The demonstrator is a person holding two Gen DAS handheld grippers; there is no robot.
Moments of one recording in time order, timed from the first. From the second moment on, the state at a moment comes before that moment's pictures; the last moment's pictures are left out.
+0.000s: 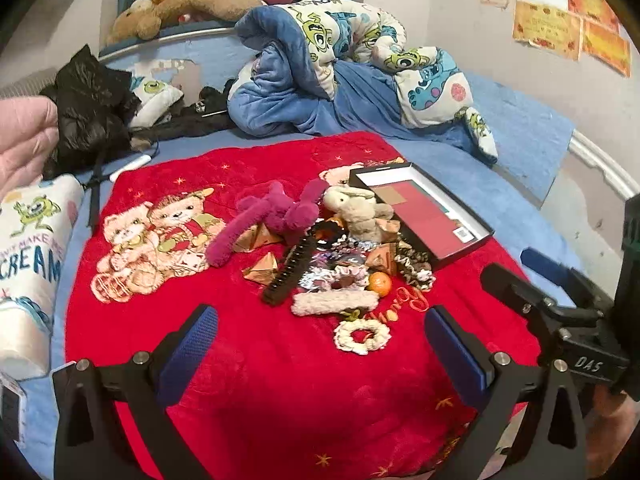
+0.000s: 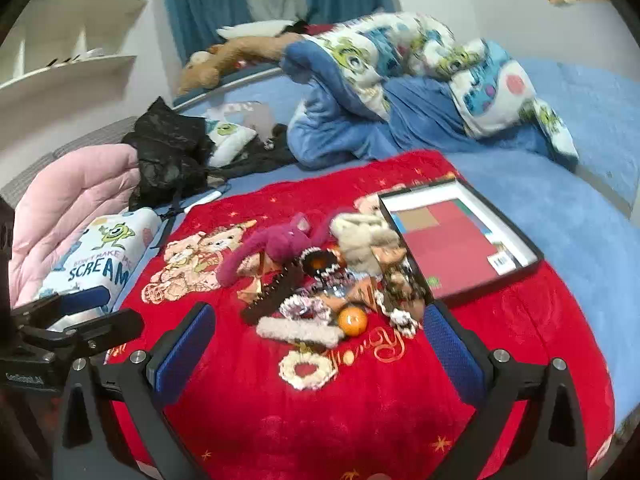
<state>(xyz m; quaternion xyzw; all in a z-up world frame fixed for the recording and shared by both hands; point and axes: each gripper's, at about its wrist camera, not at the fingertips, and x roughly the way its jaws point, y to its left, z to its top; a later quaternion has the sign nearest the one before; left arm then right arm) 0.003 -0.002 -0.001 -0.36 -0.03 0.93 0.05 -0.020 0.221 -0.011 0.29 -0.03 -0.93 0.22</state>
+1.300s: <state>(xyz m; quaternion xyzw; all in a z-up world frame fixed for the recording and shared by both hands) -0.004 0.006 -0.013 -0.38 0.00 0.92 0.08 -0.020 0.218 -0.022 0.32 0.02 -0.95 0.08</state>
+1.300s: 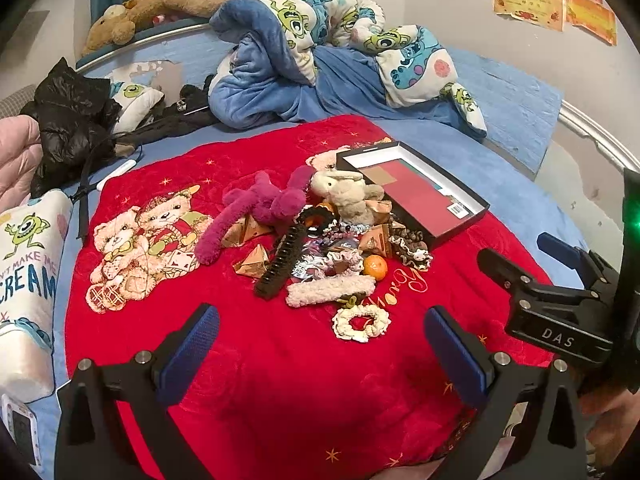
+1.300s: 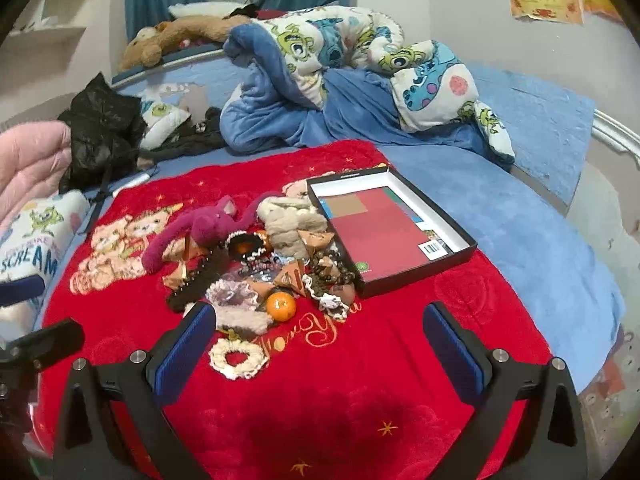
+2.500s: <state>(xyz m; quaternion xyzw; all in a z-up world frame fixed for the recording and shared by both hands) -0.075 -0.002 -0.069 -0.45 -0.03 0.89 0.10 -0.036 0.234 -0.038 0.34 -0.03 -0.93 0.12</state>
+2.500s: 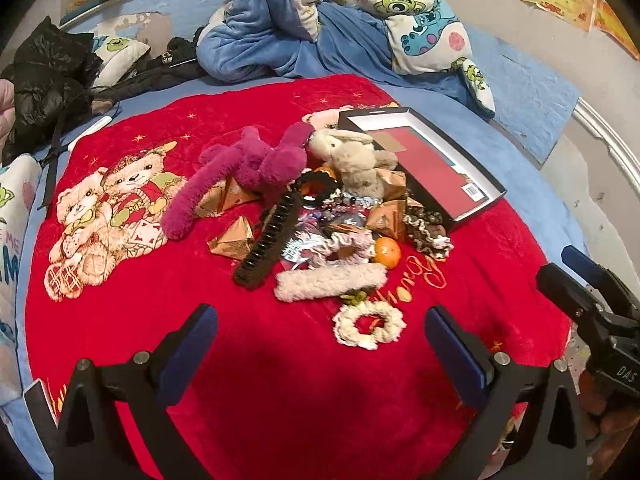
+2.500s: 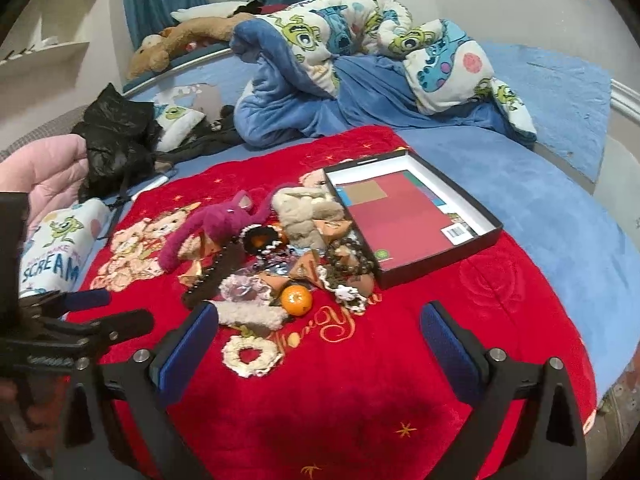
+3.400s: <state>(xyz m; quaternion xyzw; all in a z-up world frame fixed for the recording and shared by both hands) -0.196 -0.003 -0.134 -0.51 -0.02 0.85 0.17 -0.091 0.239 -0.069 0.35 -0.04 -0.92 0.14</state>
